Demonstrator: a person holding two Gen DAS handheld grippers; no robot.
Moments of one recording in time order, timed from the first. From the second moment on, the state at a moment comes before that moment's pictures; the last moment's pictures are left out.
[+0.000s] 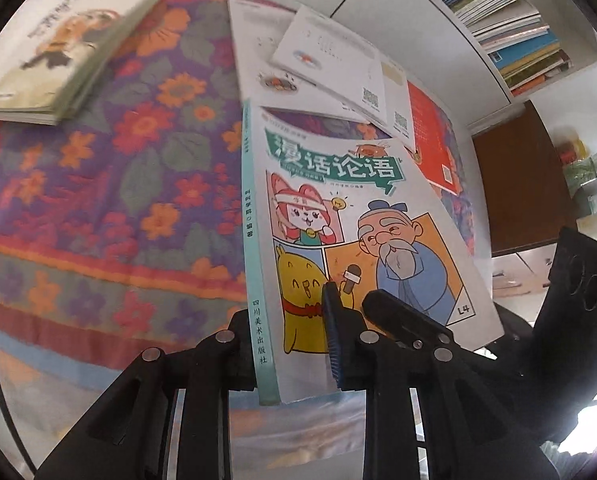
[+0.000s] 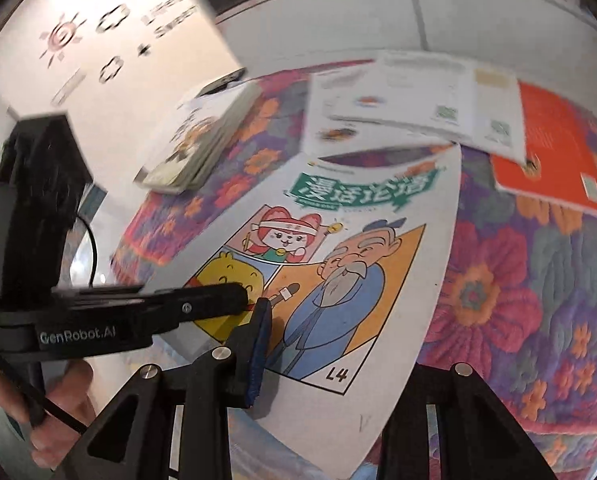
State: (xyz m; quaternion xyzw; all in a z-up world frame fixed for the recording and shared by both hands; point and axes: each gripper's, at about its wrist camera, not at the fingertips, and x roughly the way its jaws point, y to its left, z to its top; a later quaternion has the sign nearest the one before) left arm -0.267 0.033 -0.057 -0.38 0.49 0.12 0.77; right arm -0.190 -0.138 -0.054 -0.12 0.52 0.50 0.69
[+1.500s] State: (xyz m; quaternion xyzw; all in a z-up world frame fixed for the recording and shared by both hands) left arm -0.344 0.358 -0.063 -0.39 0.45 0.16 0.79; right arm -0.237 0.158 -0.075 0.00 0.55 0.48 0.69
